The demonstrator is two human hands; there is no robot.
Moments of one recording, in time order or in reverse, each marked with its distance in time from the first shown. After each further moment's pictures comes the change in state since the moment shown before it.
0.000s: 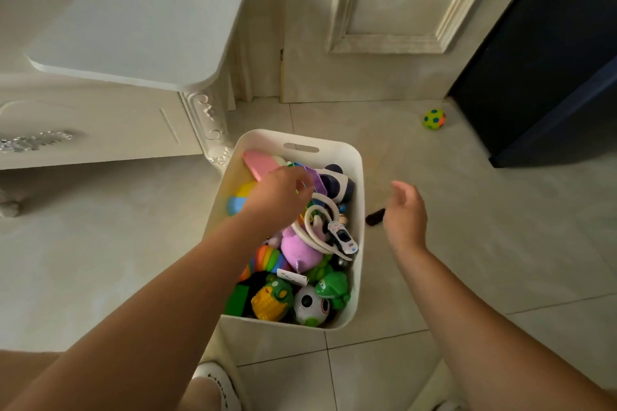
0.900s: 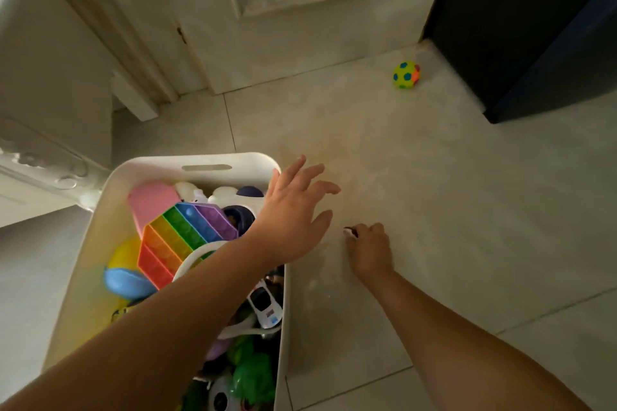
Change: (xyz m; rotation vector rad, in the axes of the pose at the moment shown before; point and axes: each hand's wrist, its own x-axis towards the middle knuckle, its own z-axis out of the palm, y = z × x) left_hand 0.110 0.065 0.138 0.253 -0.172 0.360; right_hand 0.105 0.155 0.043 -0.572 -0.442 0.031
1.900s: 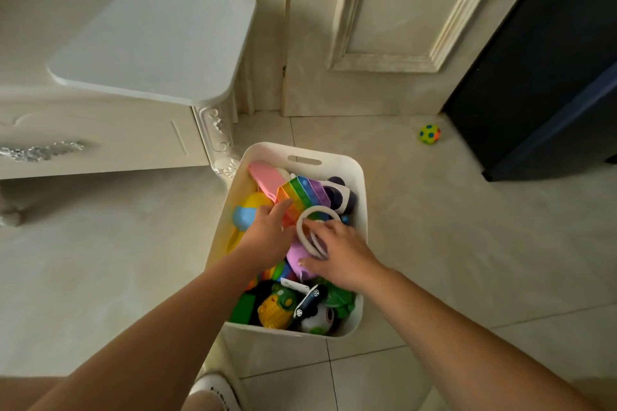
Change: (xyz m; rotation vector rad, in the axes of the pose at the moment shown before) left_hand -0.186 -0.075 -0.066 -0.402 0.039 -0.504; right_hand -0.190 -0.161 -0.038 -0.258 -0.250 -0.531
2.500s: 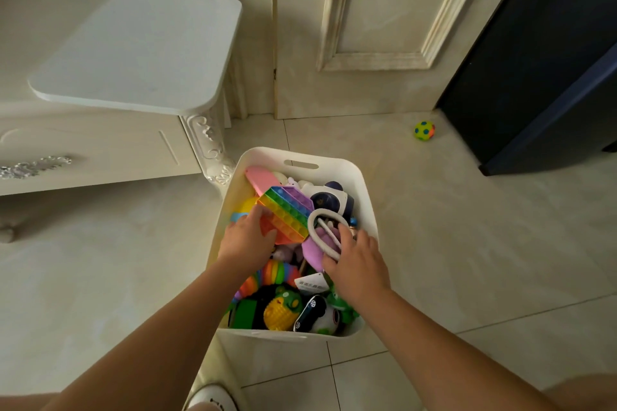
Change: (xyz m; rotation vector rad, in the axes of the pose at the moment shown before) left_hand 0.008 -0.020 -0.003 0.093 0.135 -0.065; right_hand -0.008 0.022 0.025 -0.083 0.331 0.246
